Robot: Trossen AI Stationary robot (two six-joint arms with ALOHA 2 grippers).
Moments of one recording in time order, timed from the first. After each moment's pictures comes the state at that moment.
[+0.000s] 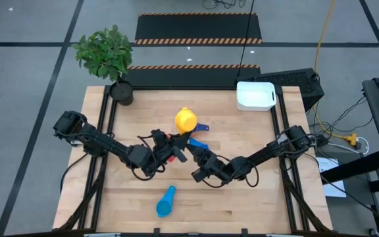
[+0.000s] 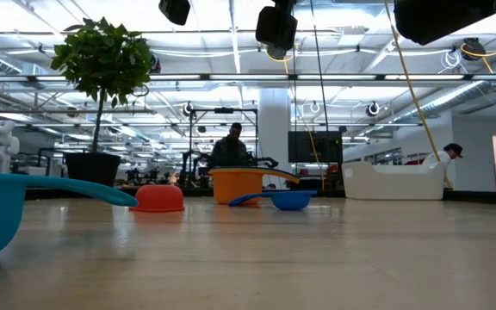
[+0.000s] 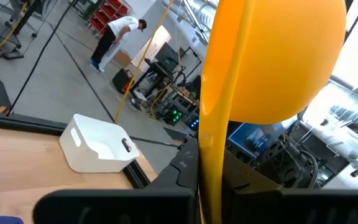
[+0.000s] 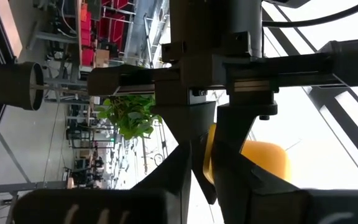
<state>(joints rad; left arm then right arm) -0.39 1.64 0.99 1.00 -1.03 -0.47 0.39 1.94 0.99 1.55 0.86 -2.18</state>
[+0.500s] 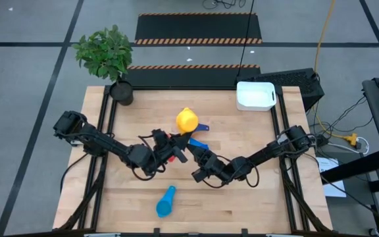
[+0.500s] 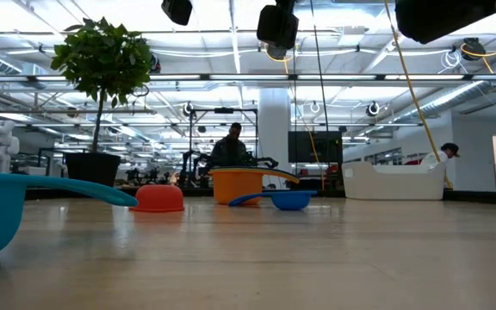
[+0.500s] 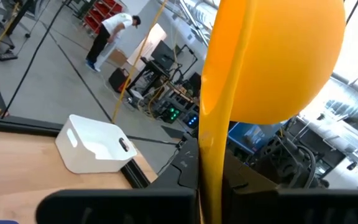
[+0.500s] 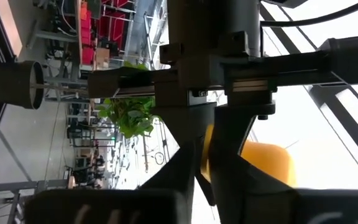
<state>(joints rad) -0.38 1.64 0.99 1.00 -1.00 -0.46 0.39 1.94 0.99 1.55 0.89 -2.19</state>
